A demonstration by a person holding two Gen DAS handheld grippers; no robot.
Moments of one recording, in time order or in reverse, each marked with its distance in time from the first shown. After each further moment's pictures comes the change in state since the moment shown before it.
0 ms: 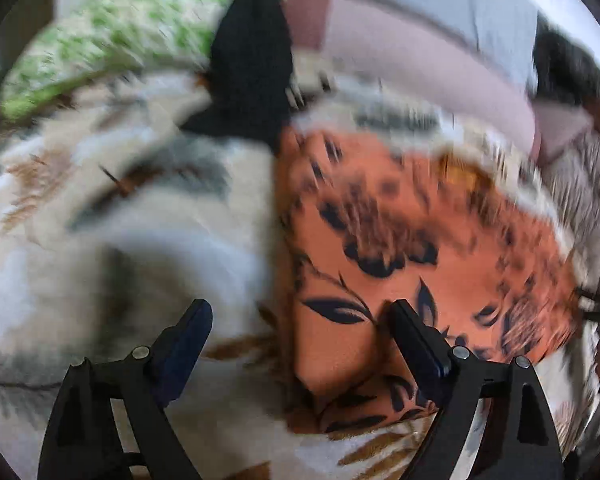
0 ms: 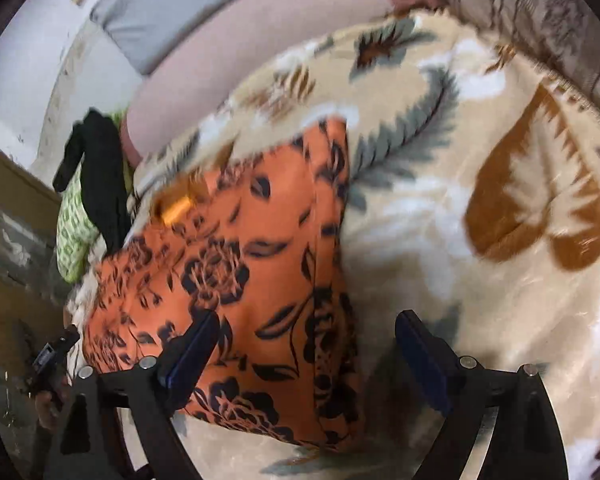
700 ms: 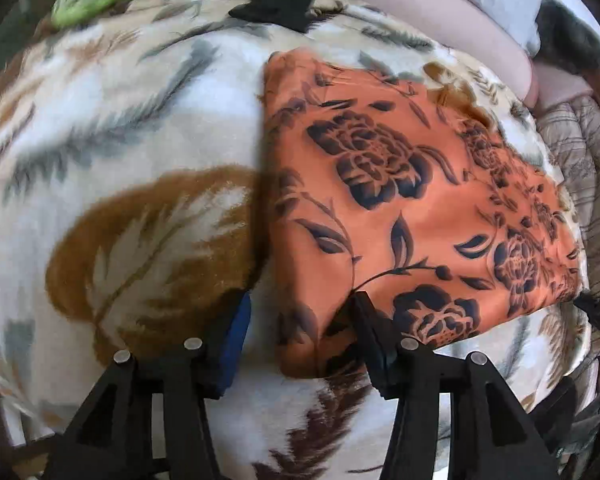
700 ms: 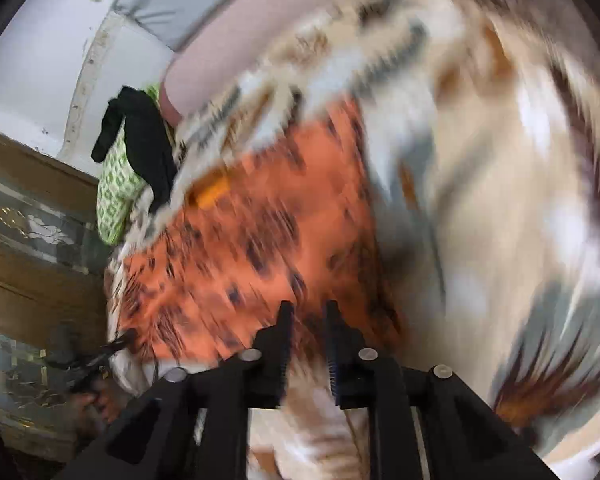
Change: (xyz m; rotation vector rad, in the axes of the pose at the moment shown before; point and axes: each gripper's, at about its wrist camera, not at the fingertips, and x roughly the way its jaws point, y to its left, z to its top) left arm -0.087 0.022 -0.136 -0.095 0.116 -0.029; right arm -0.086 -0.012 -0.143 0.121 0.088 -0.011
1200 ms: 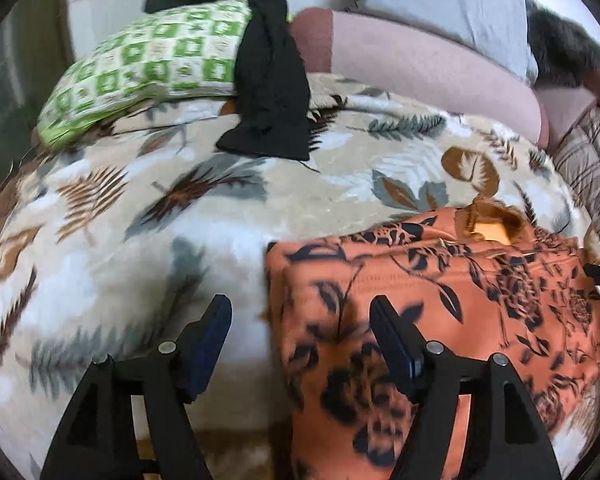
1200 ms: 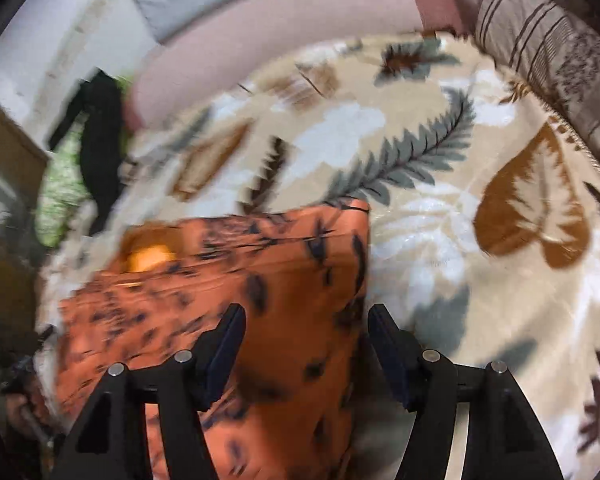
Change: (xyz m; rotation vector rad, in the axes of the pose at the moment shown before) left arm 0.021 -0.032 0.108 0.162 -0.231 0.161; right arm 0.074 0.061 0.134 -0.211 -0.114 -0.196
